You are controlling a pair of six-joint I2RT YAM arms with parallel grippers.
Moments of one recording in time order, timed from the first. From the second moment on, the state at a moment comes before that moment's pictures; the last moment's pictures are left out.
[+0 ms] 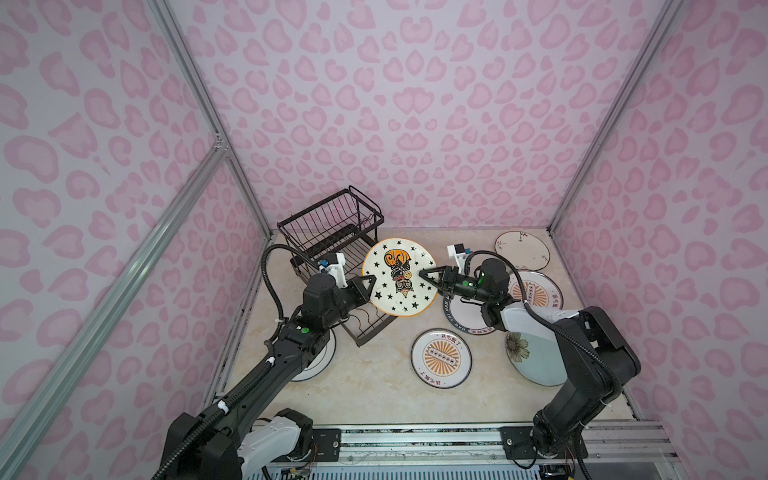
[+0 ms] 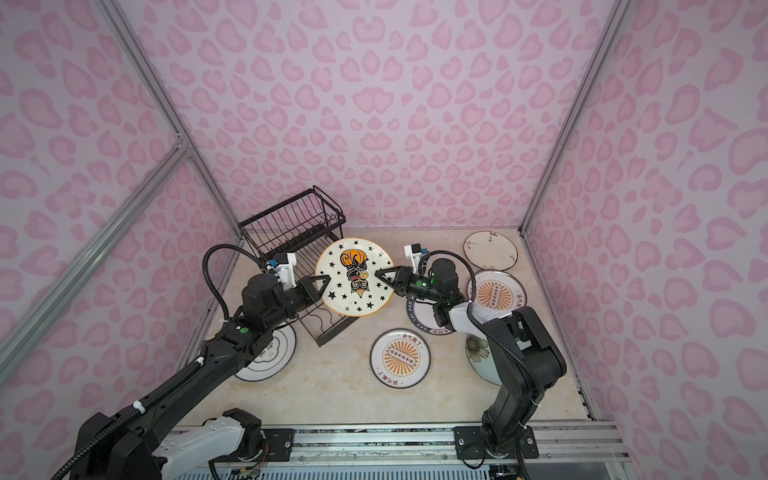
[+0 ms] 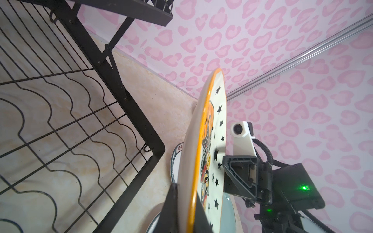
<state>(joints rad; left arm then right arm) -0.41 1.10 0.72 0.11 0.22 -0.84 0.40 1.70 0.85 0.81 -0.81 1.21</state>
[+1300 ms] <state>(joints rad) -0.41 1.13 0.75 0.09 0.20 -0.81 0.40 1.66 0.88 0.76 -0.84 1.17</state>
